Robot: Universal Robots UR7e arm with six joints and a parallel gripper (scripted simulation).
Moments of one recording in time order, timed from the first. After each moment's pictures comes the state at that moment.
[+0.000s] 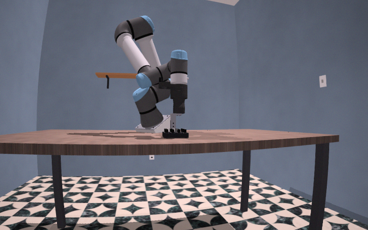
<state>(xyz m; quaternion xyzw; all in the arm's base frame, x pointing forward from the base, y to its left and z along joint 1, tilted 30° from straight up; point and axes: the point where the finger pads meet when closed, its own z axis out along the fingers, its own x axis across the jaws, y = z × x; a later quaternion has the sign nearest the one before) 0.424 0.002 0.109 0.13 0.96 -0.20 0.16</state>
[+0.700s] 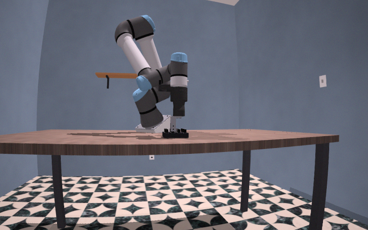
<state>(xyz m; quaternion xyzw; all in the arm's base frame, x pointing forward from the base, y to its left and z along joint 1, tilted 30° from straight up) 0.427 -0.003 0.099 0.13 0.96 -0.20 0.16</state>
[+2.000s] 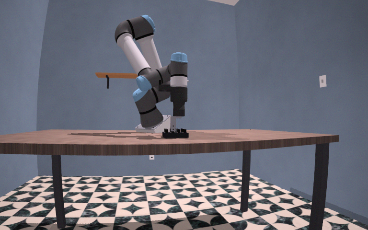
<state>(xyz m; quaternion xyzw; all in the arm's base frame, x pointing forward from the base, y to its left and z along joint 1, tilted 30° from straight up) 0.427 -0.003 0.099 0.13 0.96 -0.20 0.16</state>
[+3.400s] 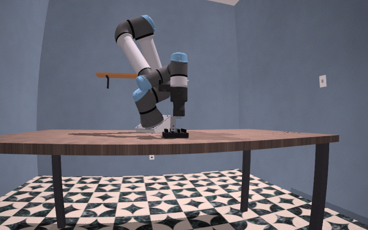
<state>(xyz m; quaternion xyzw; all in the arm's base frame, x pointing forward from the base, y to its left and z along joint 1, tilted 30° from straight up) 0.427 -0.003 0.099 0.14 0.96 -0.20 0.16</state>
